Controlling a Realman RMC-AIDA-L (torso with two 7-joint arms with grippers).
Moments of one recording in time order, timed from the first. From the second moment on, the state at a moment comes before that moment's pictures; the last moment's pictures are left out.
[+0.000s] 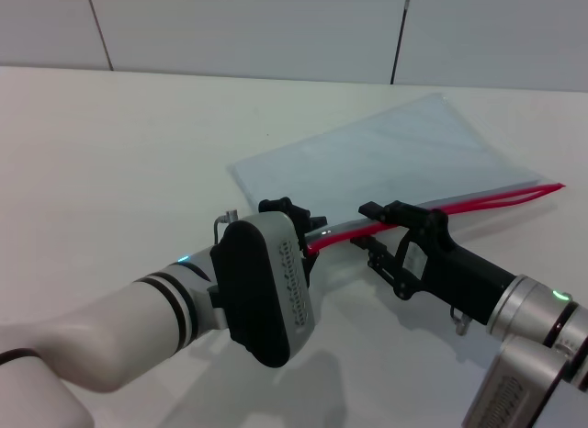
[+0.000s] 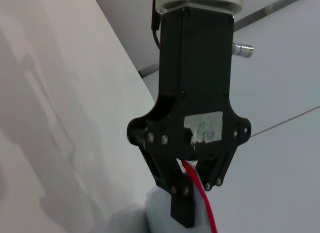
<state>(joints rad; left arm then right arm) -0.16 -2.02 2.23 1.31 2.87 0.08 -2.29 0.61 2.04 -0.01 0.28 -2.11 -1.11 -0.83</state>
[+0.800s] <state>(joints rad) -0.16 -2.02 2.23 1.30 2.87 0.08 -2.29 0.61 2.04 -0.01 0.29 -2.11 -1.11 -0.84</state>
